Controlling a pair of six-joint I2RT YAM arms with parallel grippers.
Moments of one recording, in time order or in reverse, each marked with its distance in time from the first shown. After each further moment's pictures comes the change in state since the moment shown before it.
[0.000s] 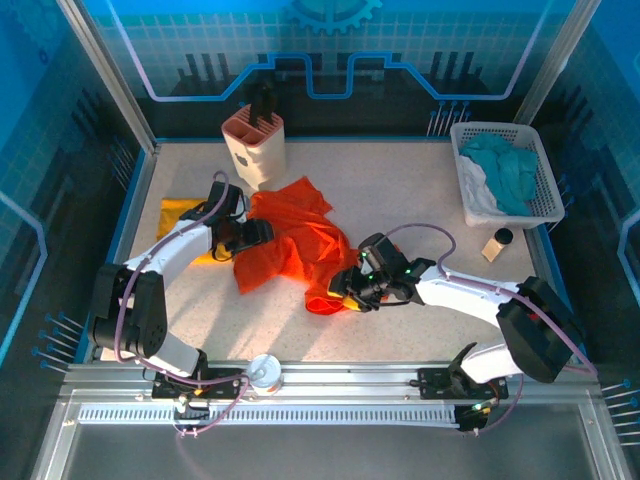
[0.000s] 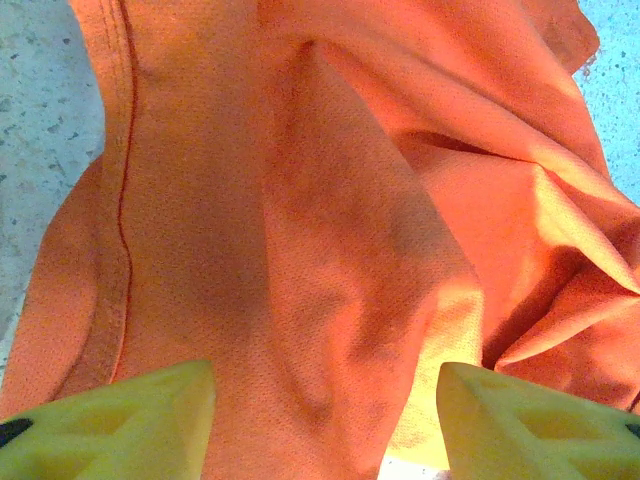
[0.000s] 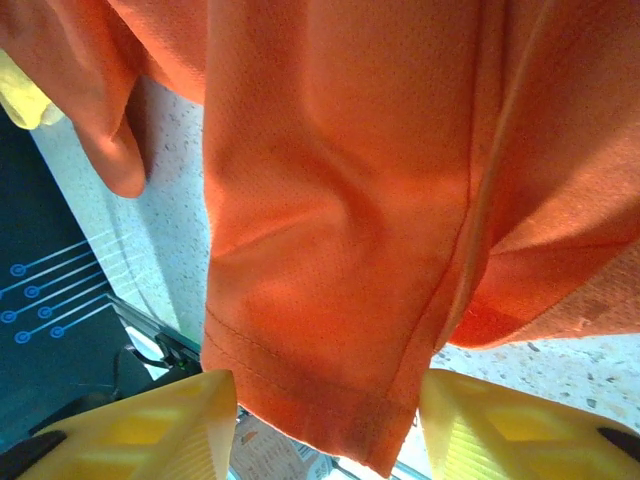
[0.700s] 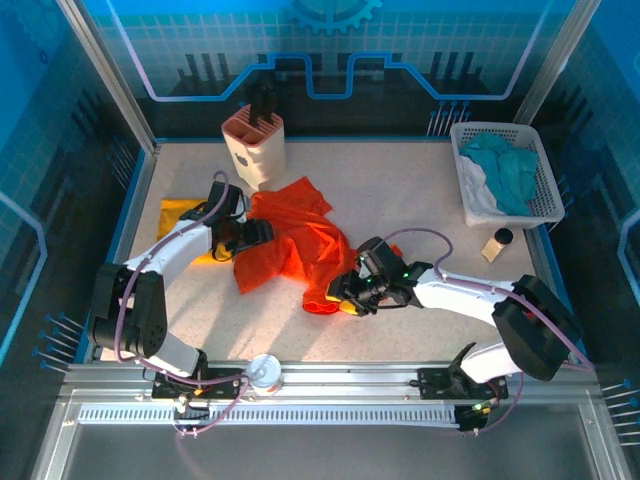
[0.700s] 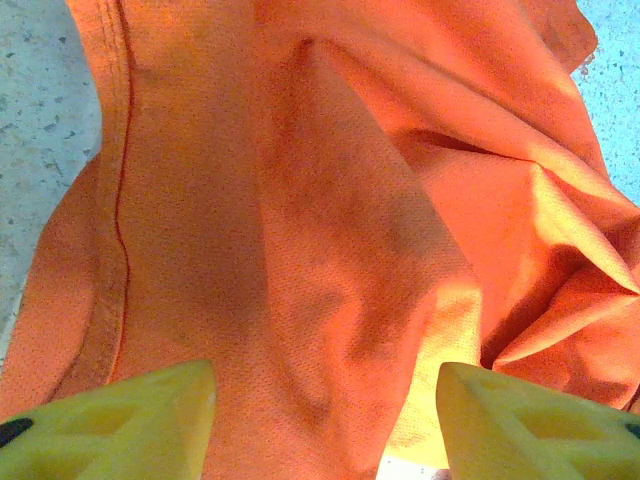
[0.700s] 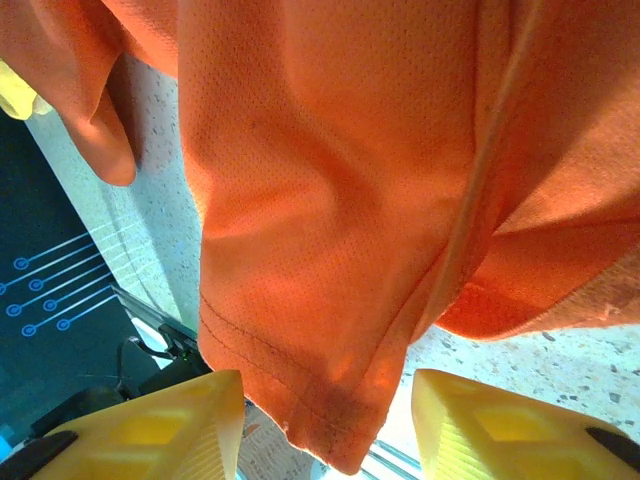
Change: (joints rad) left arm 0.000 0.000 -0.001 0.000 0.004 0.000; right arm 0.022 0.023 -0.026 0.051 -0.021 0.044
